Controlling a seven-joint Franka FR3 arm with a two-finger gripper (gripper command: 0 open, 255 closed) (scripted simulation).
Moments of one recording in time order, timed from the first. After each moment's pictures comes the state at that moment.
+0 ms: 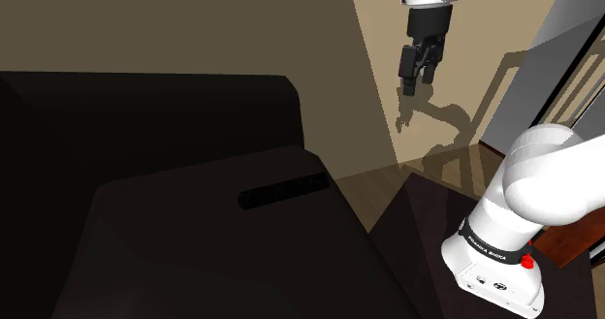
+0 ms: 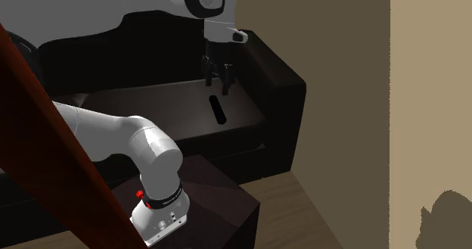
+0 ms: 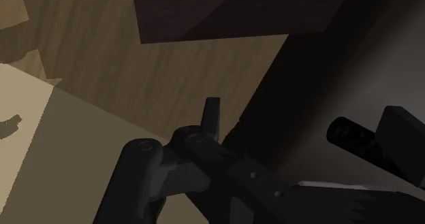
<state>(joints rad) -0.02 -0.81 -0.02 -2.39 -0.01 1.44 0.07</state>
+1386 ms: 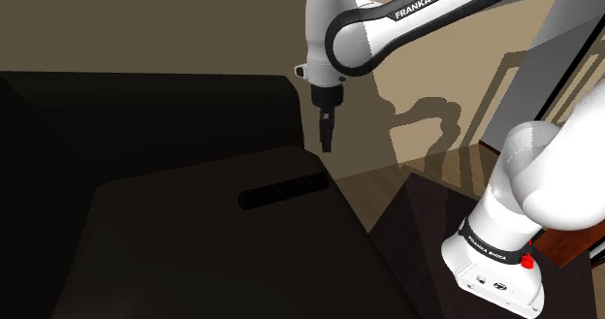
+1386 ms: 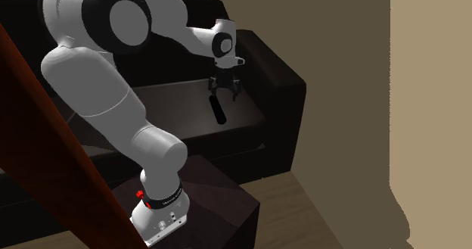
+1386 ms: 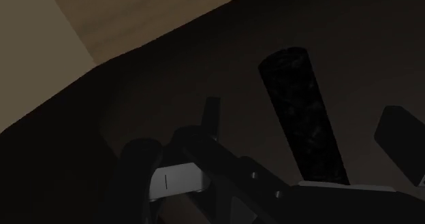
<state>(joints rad) 0.22 -0.29 0.03 -2.39 0.02 2.03 -0.33</state>
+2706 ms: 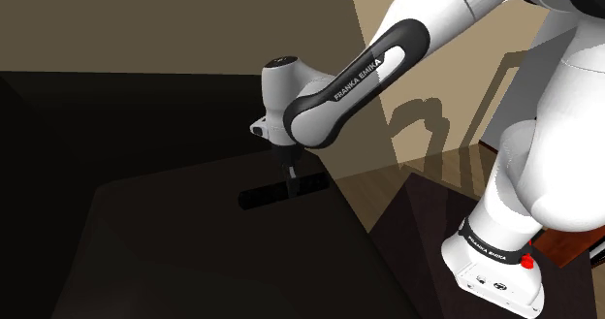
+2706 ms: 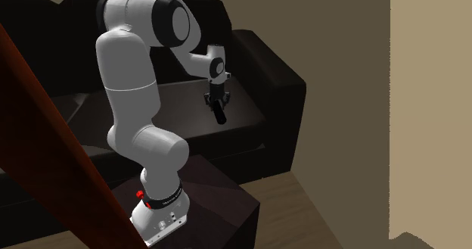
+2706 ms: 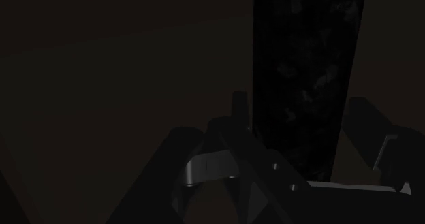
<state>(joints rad) 0.32 0.08 0.11 -2.32 0.02 2.36 -0.53</state>
